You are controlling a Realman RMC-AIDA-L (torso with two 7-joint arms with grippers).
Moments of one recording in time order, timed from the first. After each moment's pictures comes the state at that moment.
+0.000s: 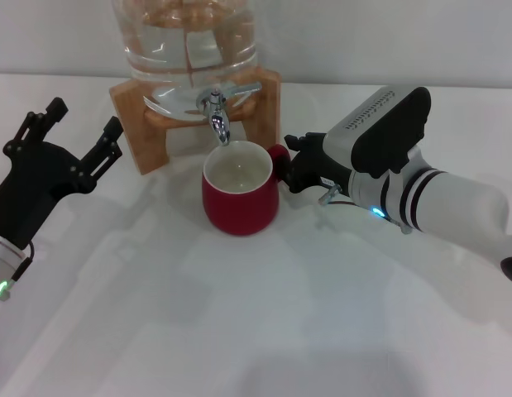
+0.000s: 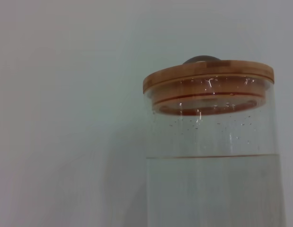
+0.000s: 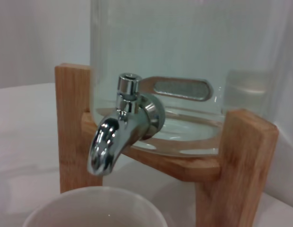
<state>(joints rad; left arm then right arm) -0.27 -2.09 1.36 0.32 -2.68 -1.28 2.69 0.85 2.03 0.61 0.54 -2.40 -0.32 0.17</state>
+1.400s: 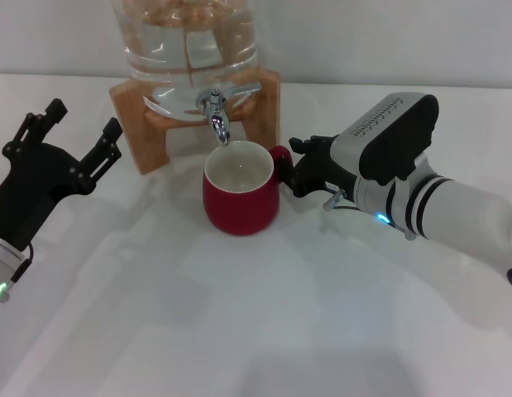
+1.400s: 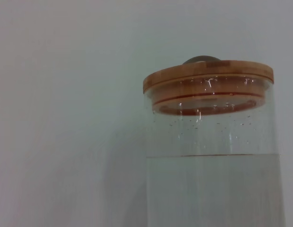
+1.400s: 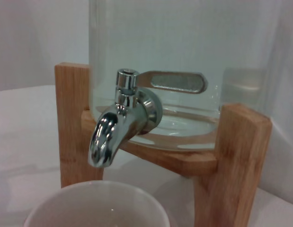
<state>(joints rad) -0.27 -2.09 1.36 0.32 -2.68 -1.29 2.70 0.82 2.03 0.61 0.55 -2.40 -0.34 0.17</state>
